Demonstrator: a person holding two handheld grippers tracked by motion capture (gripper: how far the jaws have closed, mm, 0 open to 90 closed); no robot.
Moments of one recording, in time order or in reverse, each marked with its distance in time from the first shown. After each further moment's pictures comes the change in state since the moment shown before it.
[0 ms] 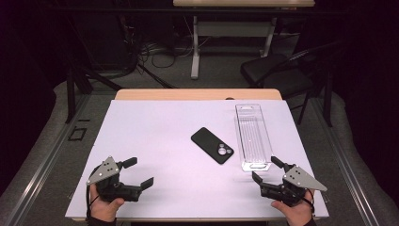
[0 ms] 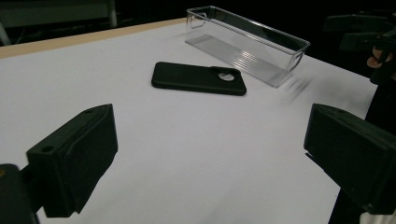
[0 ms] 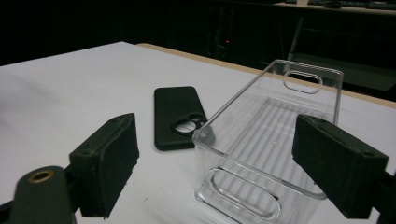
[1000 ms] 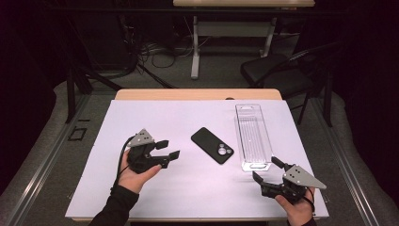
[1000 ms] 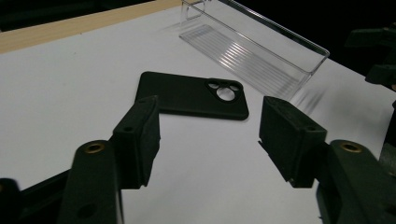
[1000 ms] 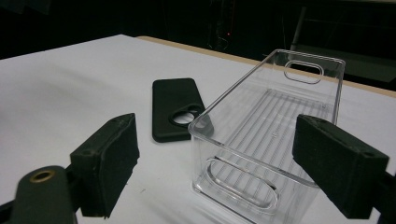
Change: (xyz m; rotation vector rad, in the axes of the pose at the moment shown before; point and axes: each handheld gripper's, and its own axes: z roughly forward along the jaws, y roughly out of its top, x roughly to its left) left arm -0.006 0.073 0.081 0.161 -0.001 -0.033; right arm -0.005 -0.004 0.001 0.030 0.006 0.008
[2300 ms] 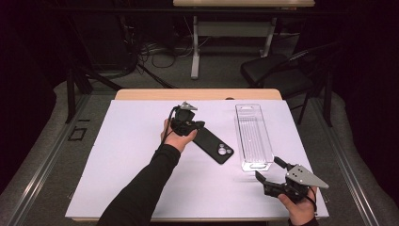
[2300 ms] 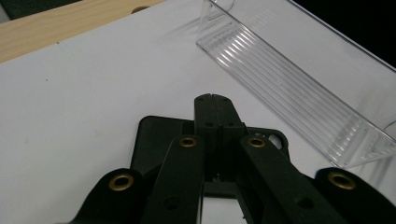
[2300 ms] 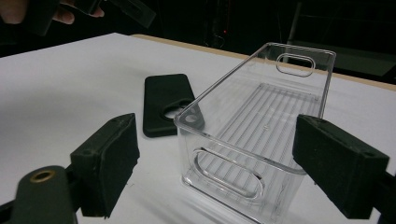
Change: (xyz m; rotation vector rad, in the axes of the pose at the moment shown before) left arm 0.015 0.071 0.131 0.165 0.066 -0.035; right arm -0.009 -0.006 -0.001 0.004 -0.011 0.019
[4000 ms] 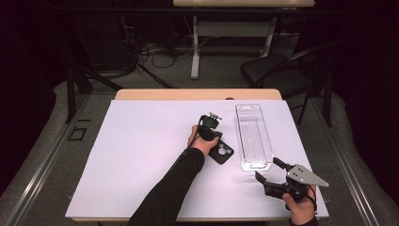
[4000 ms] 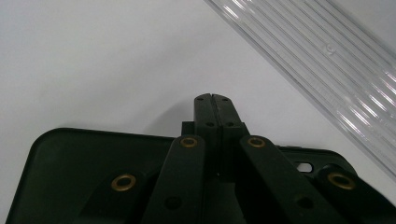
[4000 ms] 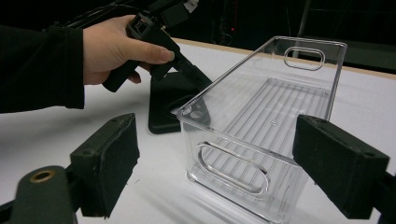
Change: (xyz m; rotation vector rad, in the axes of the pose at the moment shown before) left arm -0.013 -0.011 0.116 0.174 0.000 -0.007; right arm -0.005 -0.005 0.002 0.005 0.038 0.030
